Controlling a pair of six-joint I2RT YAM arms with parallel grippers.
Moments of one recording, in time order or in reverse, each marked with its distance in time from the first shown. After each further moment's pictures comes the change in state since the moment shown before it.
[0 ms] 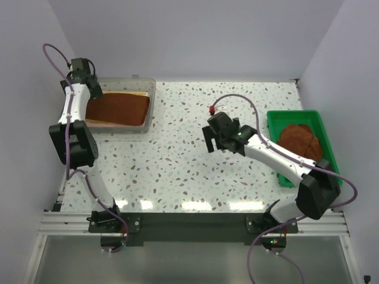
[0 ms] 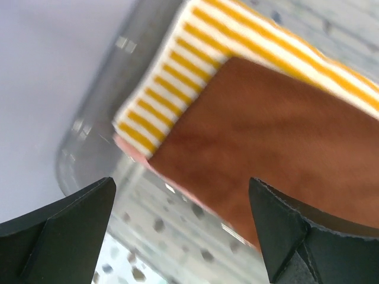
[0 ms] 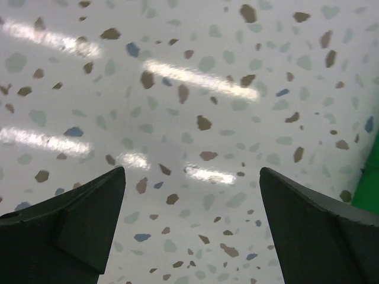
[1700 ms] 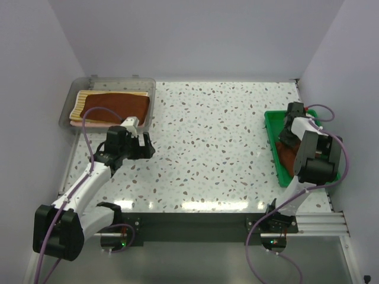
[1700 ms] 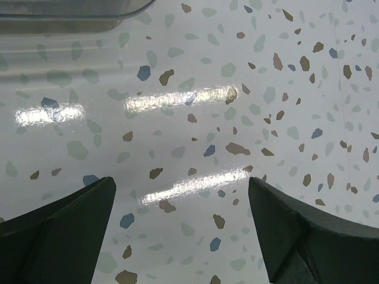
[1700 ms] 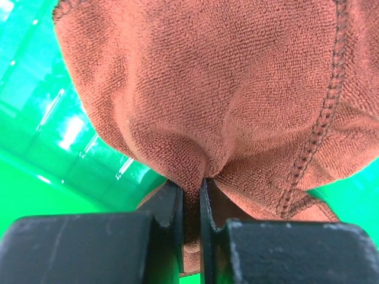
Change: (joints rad) left arm -0.428 -1.030 -1.342 0.451 0.609 -0.138; right arm -0.991 0.325 0.006 0.106 -0.051 0.221
